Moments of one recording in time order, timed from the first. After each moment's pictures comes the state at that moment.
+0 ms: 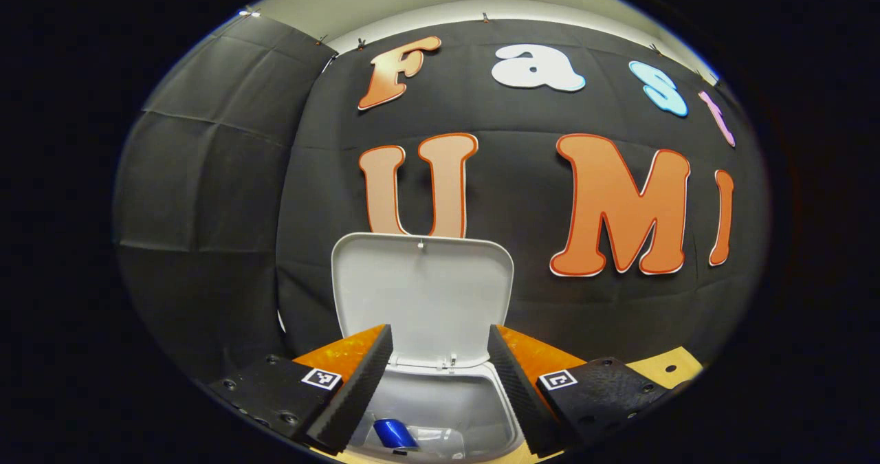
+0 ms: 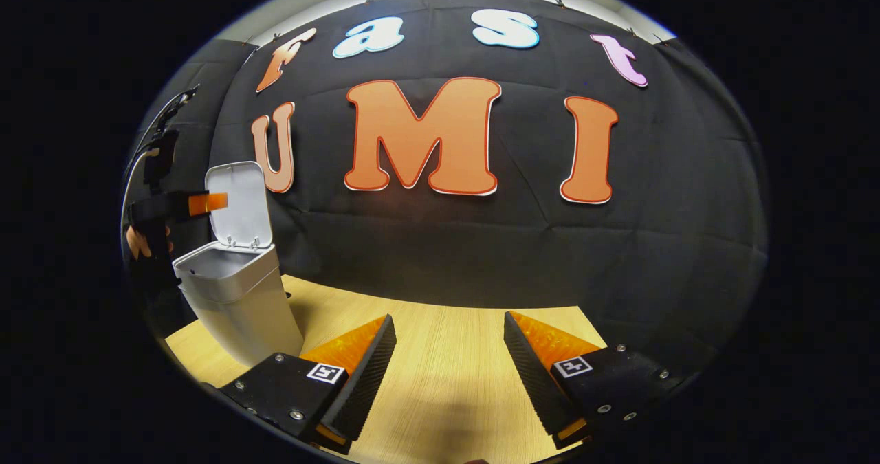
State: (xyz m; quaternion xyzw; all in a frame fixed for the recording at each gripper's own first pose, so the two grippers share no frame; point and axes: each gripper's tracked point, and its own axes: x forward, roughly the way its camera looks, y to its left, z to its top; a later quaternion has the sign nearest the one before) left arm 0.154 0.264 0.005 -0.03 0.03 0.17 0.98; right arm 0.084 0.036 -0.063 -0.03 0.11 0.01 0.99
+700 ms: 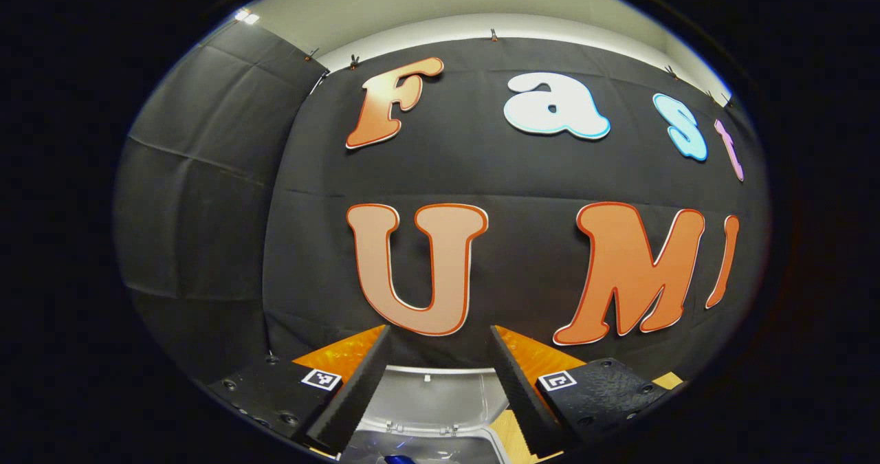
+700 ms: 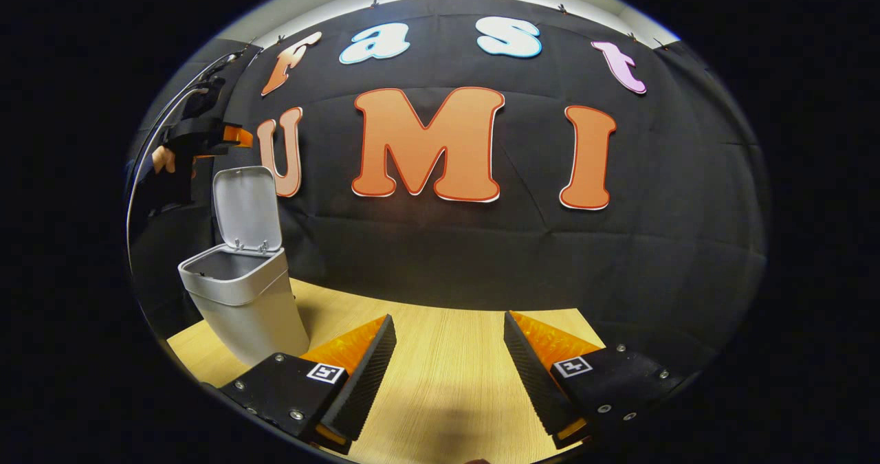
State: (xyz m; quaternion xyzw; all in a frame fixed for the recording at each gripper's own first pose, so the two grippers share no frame) left arm 0.221 0.306 0.126 -0.03 -0.01 0.15 0.99; right arm 0.068 0.047 -0.054 -0.03 0.10 0.01 0.99
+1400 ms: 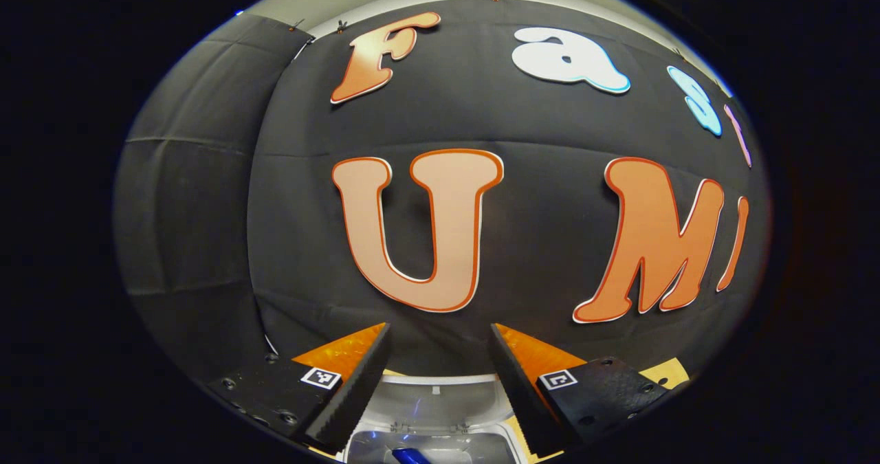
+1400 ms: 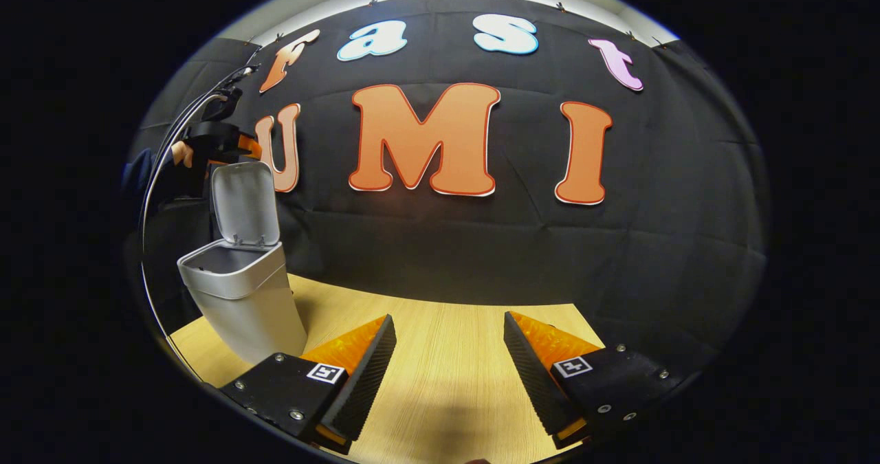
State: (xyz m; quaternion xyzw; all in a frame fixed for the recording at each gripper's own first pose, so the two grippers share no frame) left arm 0.267 0.324 0.071 -0.03 0.09 0.14 0.99; right arm 0.061 0.038 -0.060 -0.03 0.11 0.01 0.99
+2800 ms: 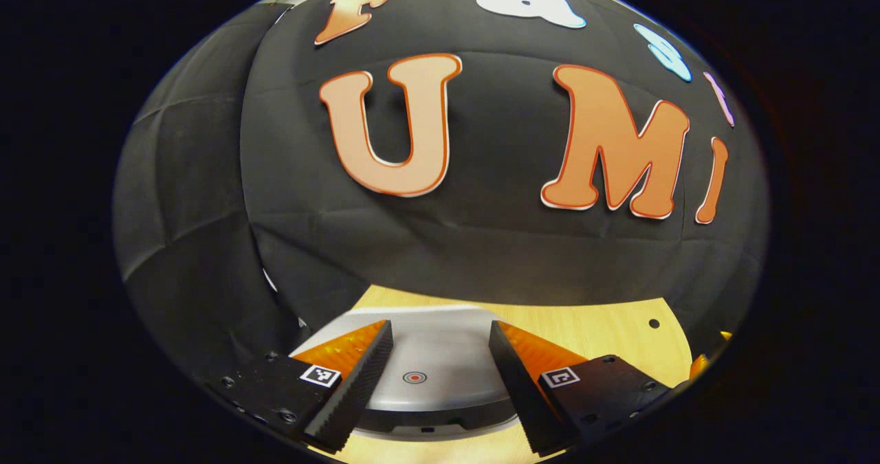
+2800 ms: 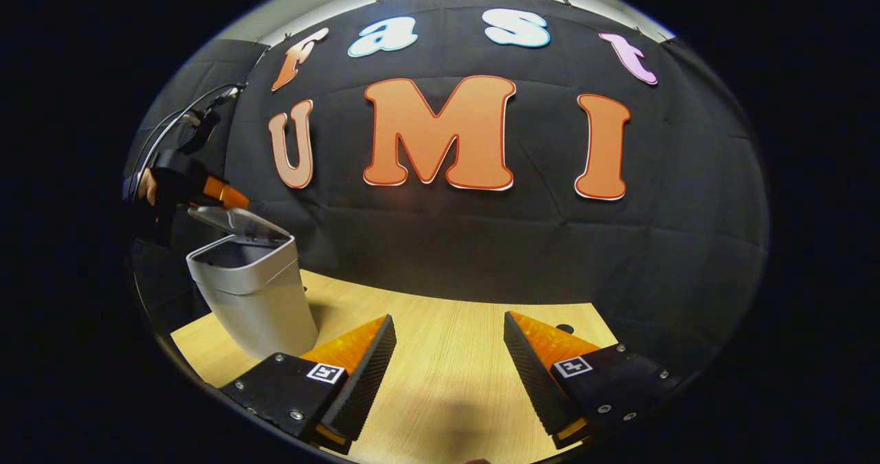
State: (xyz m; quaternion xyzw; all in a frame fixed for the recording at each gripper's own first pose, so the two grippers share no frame) left arm 0.150 0.263 -0.060 -0.04 0.27 0.10 0.96; right arm 0.071 0.048 -0.072 -0.03 0.12 0.05 0.99
